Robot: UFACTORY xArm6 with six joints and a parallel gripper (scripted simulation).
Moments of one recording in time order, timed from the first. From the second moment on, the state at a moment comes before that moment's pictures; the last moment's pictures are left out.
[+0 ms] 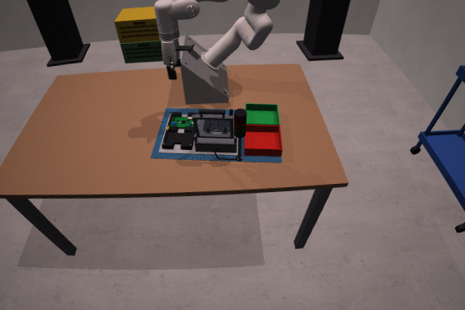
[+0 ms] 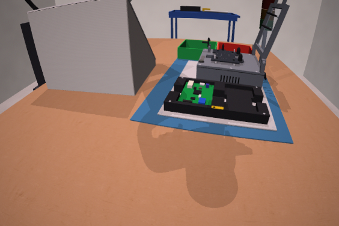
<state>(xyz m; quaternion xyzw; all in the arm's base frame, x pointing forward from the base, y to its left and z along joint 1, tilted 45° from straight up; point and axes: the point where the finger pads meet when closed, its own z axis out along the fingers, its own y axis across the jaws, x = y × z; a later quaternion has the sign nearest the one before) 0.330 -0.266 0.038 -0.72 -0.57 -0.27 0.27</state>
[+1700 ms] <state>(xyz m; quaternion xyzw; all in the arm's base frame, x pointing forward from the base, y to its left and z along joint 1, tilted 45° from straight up) 0.351 -0.111 -0.119 -0.72 -0.57 -0.27 0.27</state>
